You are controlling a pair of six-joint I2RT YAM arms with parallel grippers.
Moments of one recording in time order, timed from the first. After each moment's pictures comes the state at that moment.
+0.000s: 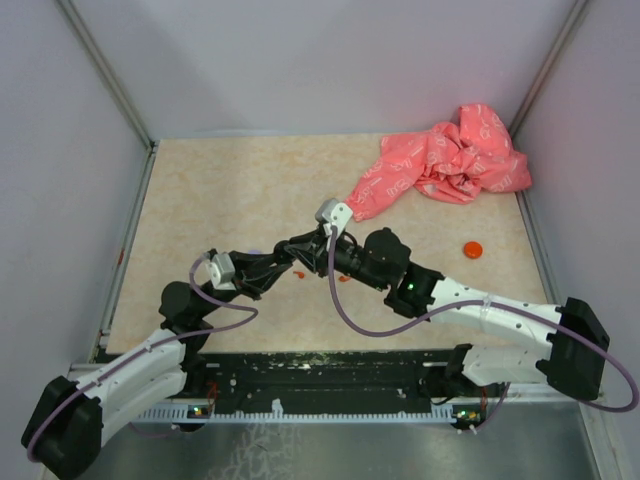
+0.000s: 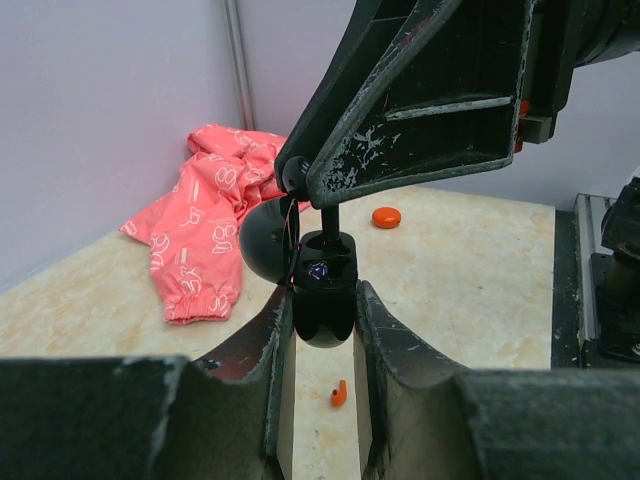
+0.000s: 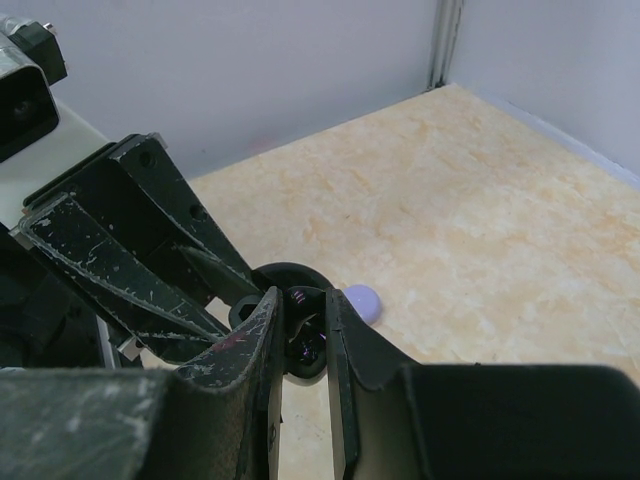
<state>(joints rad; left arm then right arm) -0.57 0.78 0.15 1.03 0.51 -0.14 1.05 1.16 0.82 0.38 -0.03 0.04</state>
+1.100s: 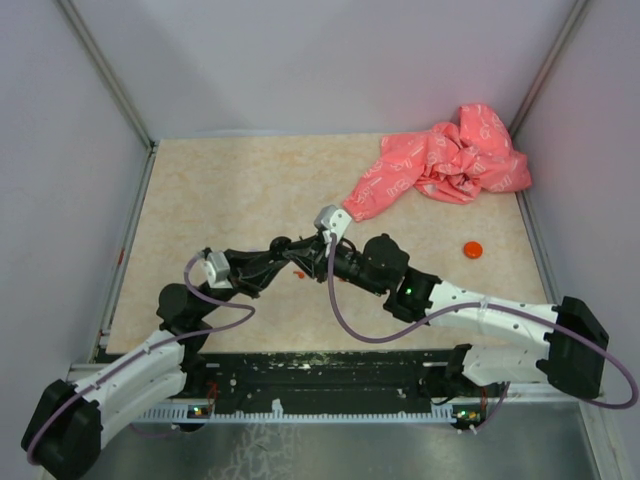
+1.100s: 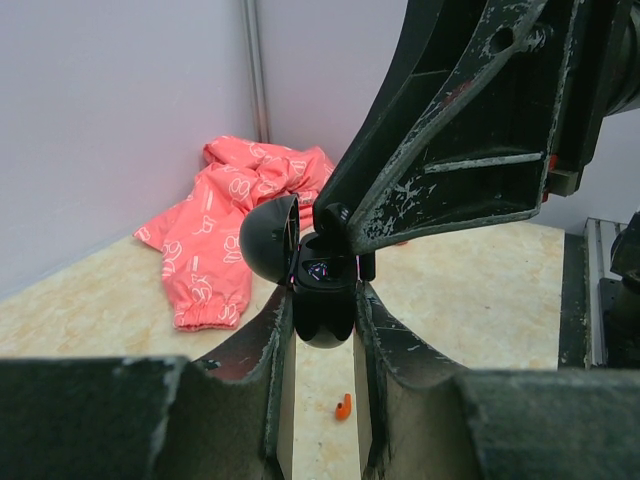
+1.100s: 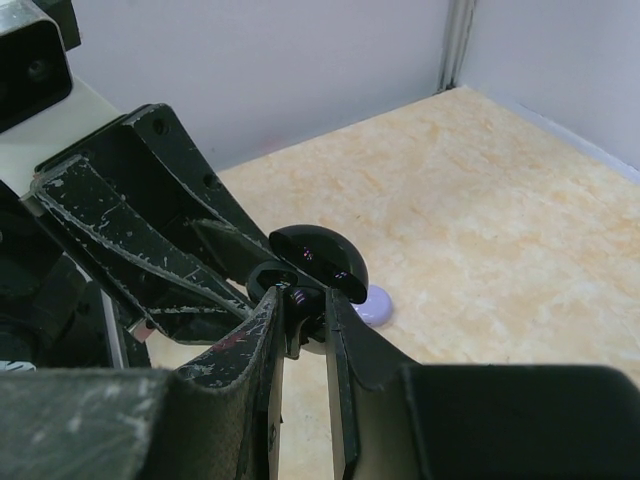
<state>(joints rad) -0.57 0.75 0.15 1.04 0.47 -0.17 1.08 1.17 0.78 0.43 -0.02 0.04</state>
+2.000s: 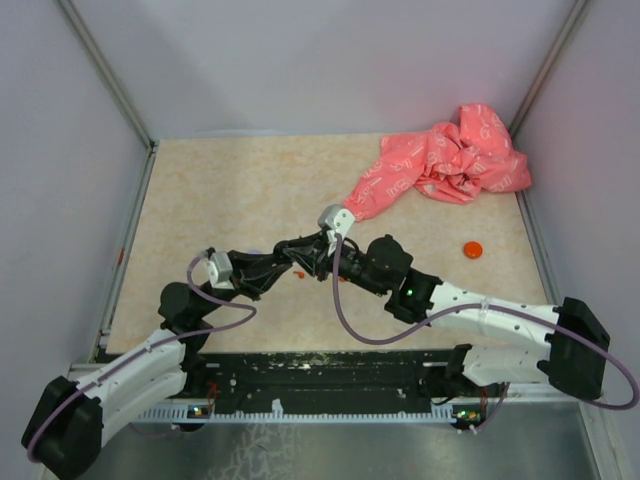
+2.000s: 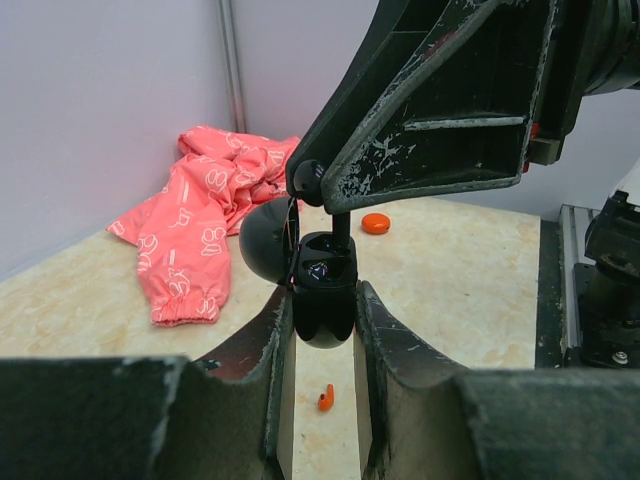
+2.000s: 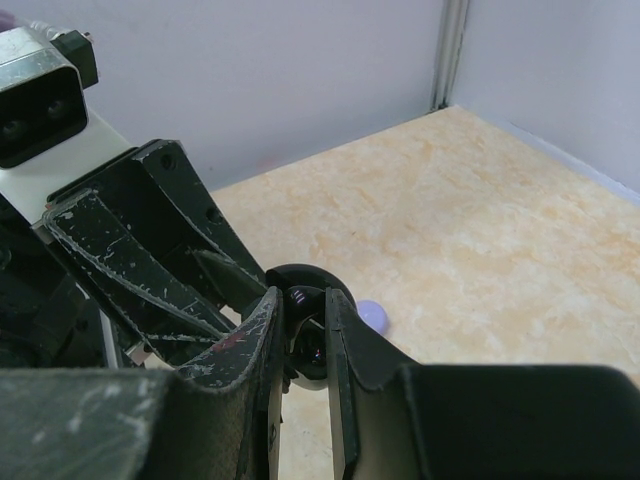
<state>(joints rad) -0.57 0.77 0.15 1.05 0.52 -0.18 1.08 1.15 0.77 0.48 -0.01 0.04</state>
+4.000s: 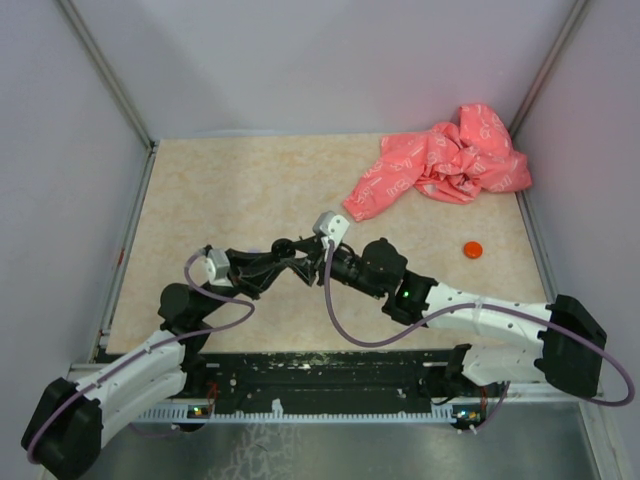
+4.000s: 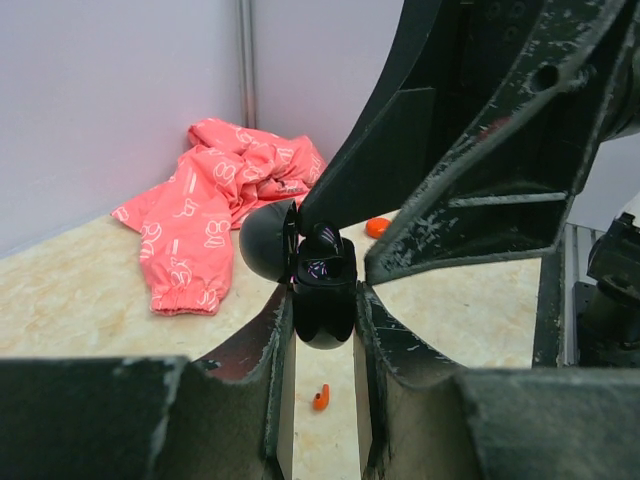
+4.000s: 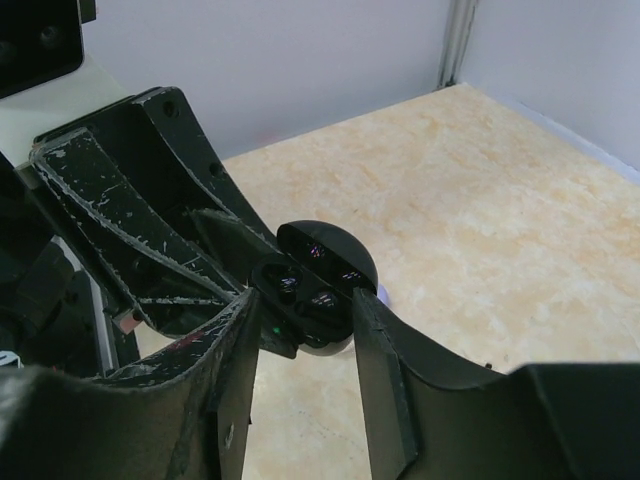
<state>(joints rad) -0.57 0.76 0.14 1.04 0.47 -0.23 1.08 1.18 0.74 0.50 -0.02 0.01</state>
